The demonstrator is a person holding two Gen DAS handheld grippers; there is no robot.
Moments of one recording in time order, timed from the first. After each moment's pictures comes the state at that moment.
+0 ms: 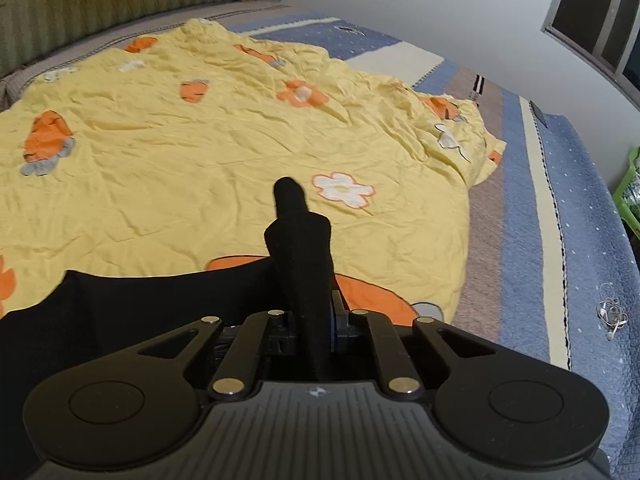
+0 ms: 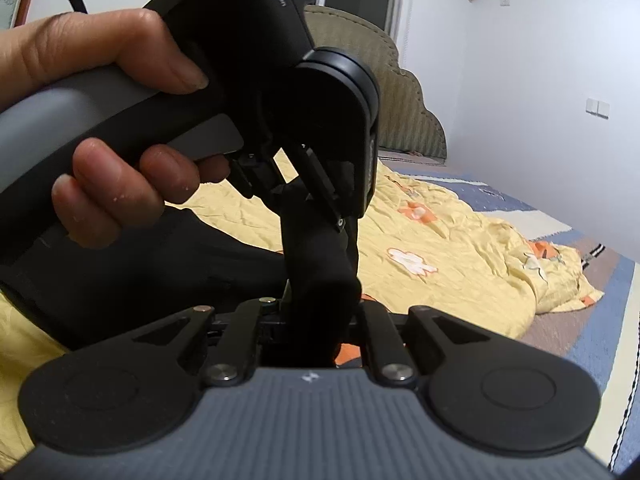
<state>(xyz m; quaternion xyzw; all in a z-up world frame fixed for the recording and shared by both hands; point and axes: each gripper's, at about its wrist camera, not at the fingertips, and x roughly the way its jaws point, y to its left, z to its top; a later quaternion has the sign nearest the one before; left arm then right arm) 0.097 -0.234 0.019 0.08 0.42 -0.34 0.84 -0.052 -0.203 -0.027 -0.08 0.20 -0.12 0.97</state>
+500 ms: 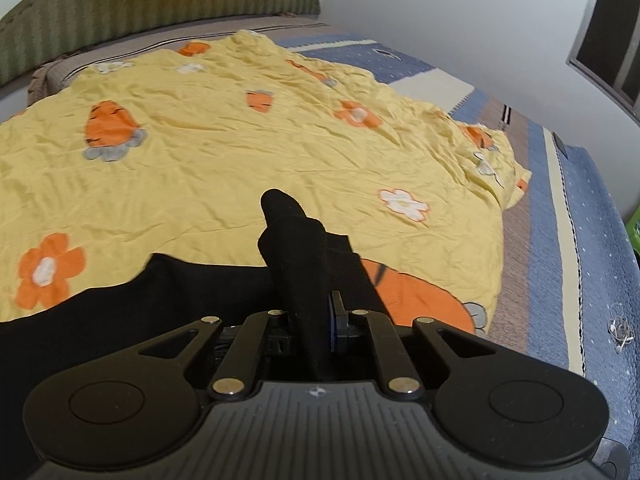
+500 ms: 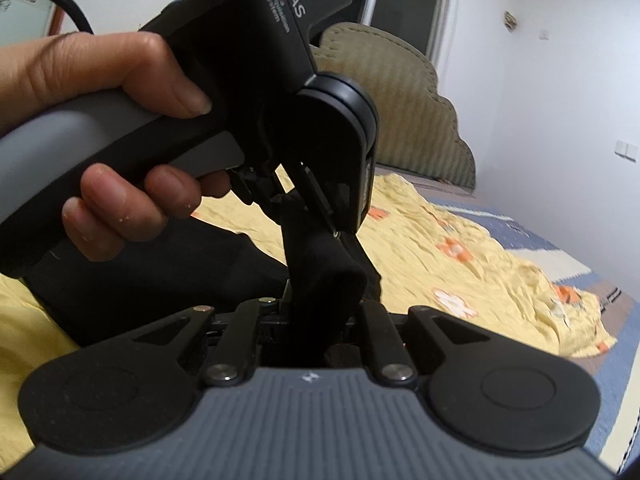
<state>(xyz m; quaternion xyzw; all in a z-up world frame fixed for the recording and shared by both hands) 0.110 -0.154 0.029 0.05 0.41 -0.31 0.86 -0.028 -0.166 -0.017 -0.13 0.19 -0.07 0.97</state>
